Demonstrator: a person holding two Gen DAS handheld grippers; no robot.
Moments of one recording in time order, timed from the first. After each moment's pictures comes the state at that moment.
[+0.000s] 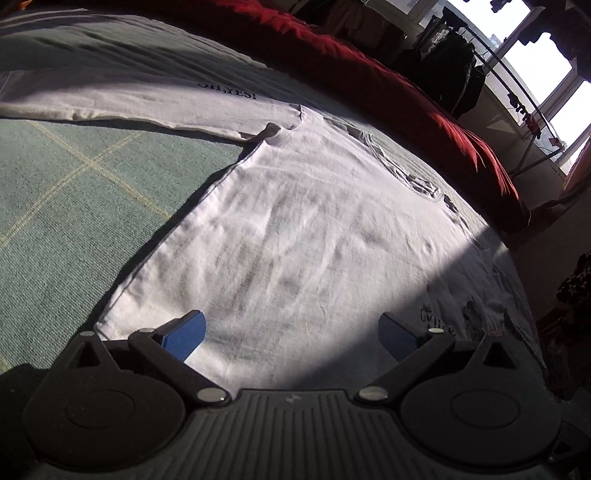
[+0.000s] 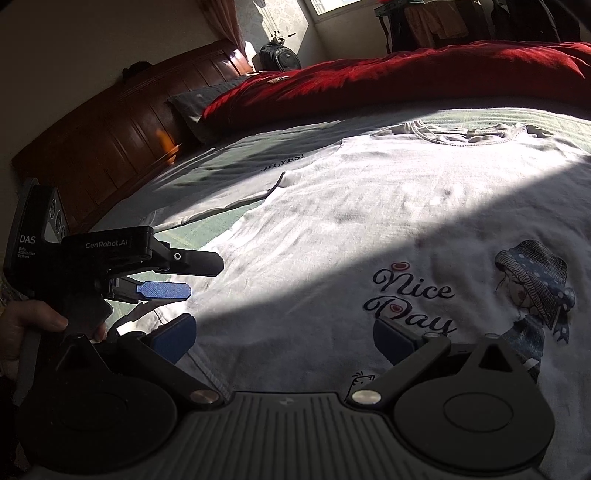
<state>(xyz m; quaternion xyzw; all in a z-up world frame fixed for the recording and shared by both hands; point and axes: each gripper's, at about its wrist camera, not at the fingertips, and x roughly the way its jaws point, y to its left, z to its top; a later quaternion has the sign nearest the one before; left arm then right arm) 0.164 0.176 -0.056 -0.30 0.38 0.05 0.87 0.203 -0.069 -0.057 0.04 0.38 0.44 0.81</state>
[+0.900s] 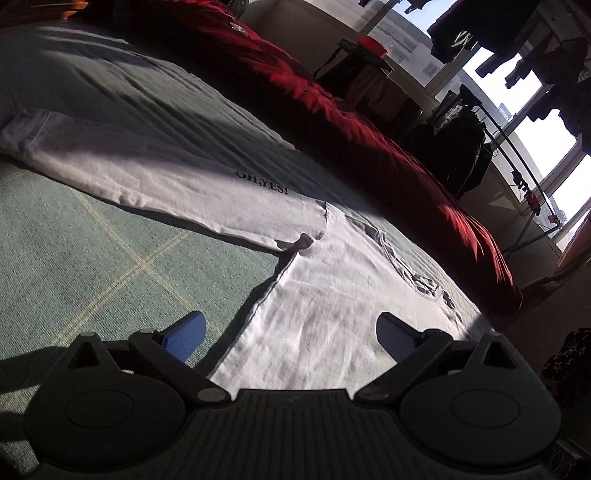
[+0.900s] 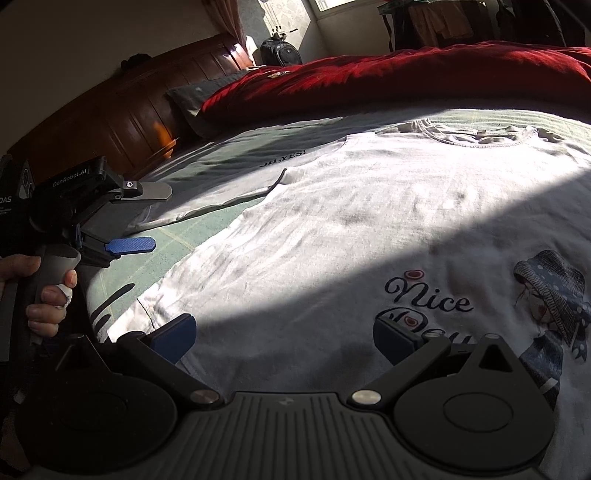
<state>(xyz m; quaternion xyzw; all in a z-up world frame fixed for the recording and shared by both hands) 0.164 0.261 -0.024 -0.36 0.27 0.12 0.89 0.211 -0.049 -0.061 0.03 0.38 0.44 0.81</state>
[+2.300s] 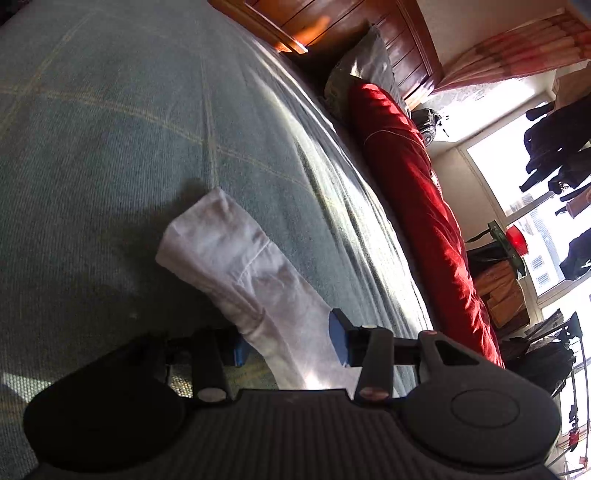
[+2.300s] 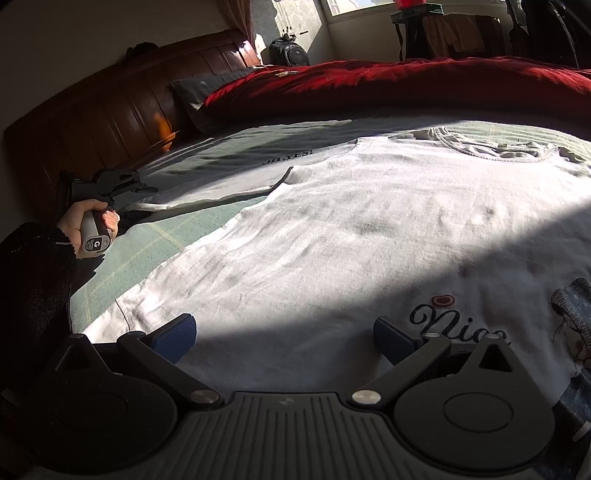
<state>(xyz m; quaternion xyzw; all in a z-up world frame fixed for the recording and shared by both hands) 0.165 0.467 -0.112 -0.51 0.12 0.33 0.79 0.216 -0.016 -0.076 0.00 0.36 0.44 0.82</state>
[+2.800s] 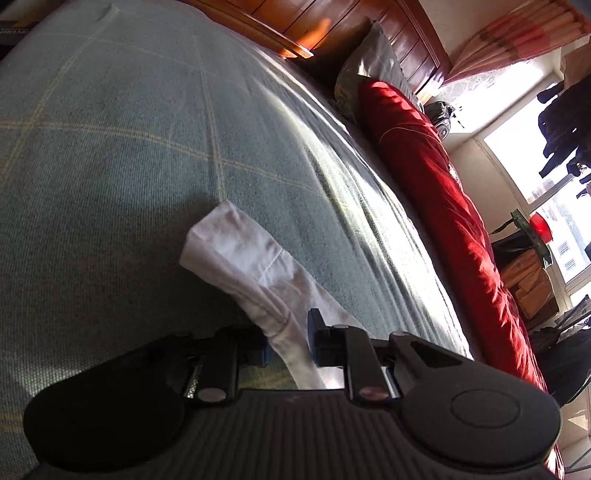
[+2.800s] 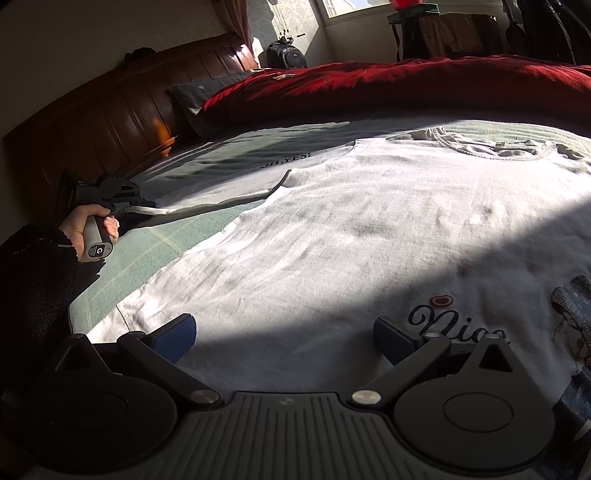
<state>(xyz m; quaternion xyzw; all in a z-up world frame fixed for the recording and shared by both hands) 0.174 0.464 -0.094 -0.47 0.15 0.37 0.78 0.218 -0.018 -0.076 0.01 0.36 0.44 0.82</state>
